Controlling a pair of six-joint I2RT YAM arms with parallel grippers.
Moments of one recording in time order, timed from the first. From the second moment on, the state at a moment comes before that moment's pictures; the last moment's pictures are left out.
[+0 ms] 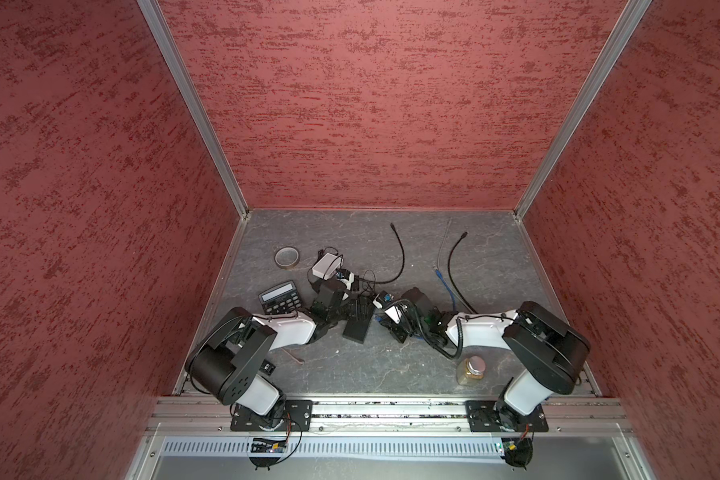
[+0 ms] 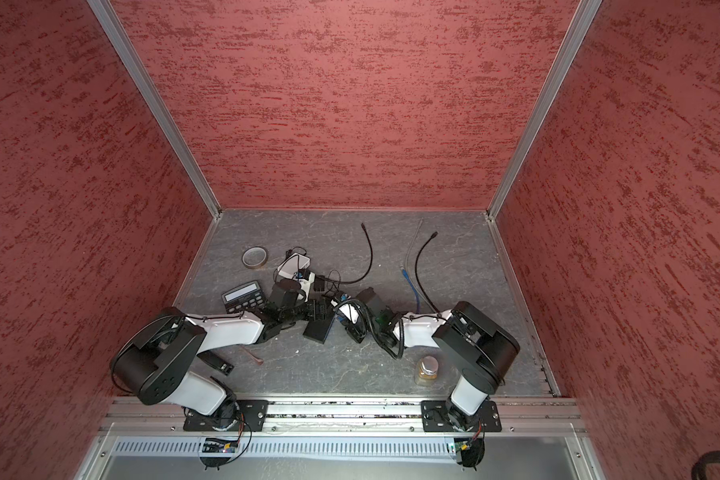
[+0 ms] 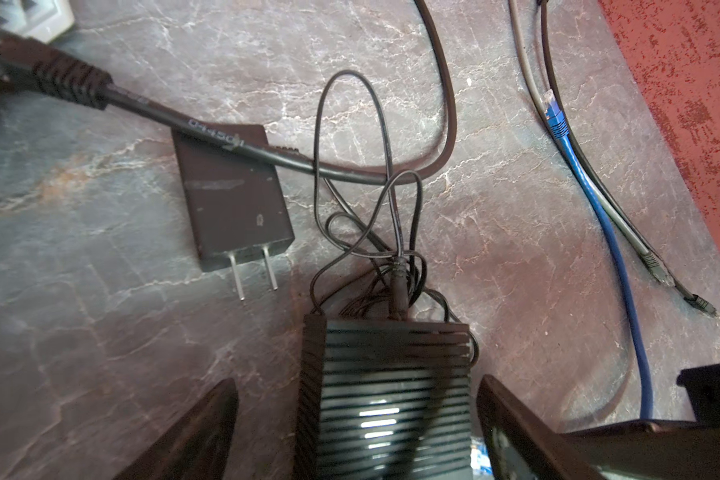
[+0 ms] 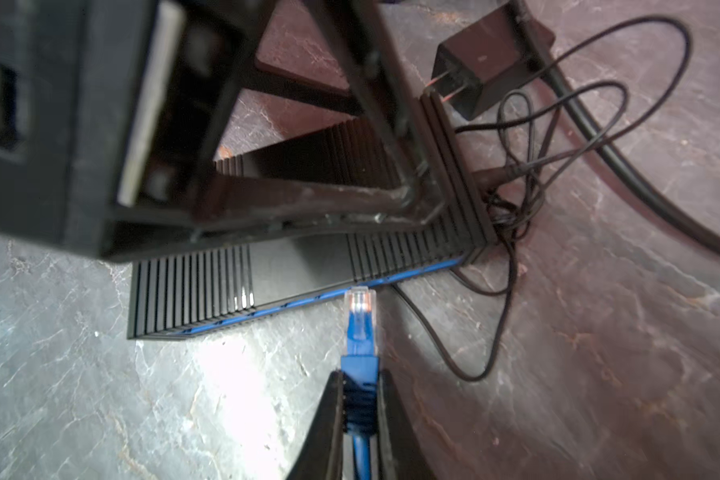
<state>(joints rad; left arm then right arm) -0.56 1.53 0.53 0.31 0.14 -0.48 0.82 1.66 0.66 0.27 -0.21 -0.06</state>
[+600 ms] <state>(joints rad) -0.57 1.57 0.56 0.32 0.16 -0.48 0.82 1.68 0.66 0.30 -0.18 -0.06</state>
